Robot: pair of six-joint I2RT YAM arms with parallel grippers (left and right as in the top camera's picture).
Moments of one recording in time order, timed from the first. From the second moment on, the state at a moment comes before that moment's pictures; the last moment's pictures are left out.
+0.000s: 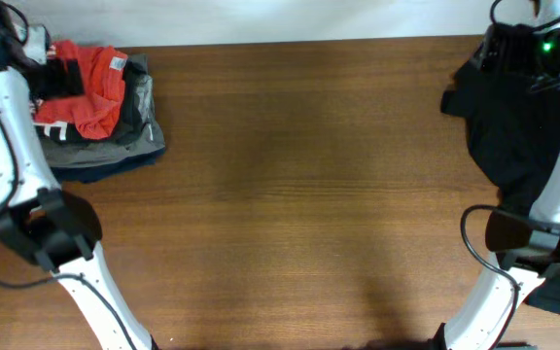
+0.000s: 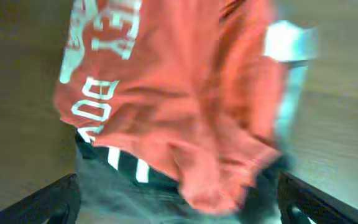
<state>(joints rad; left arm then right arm) 0.35 2.38 2.63 -1.33 0.06 0.17 -0.28 2.14 2.82 -1.69 -0.26 -0.04</state>
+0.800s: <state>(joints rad) 0.24 2.15 2.65 -1.44 0.49 0.17 -0.11 1.74 2.87 -1.69 -0.24 -0.05</state>
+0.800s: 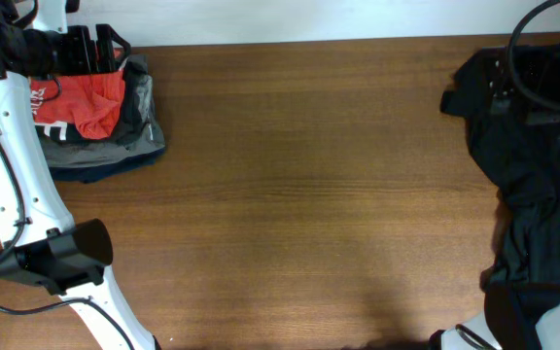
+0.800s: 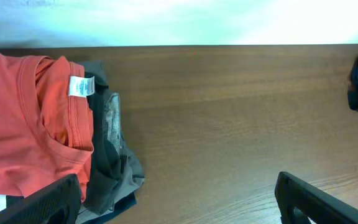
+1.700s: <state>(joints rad) 0.24 2.15 2.65 -1.44 0.49 0.17 -0.11 1.53 2.60 -1.38 -0.20 -0.08</state>
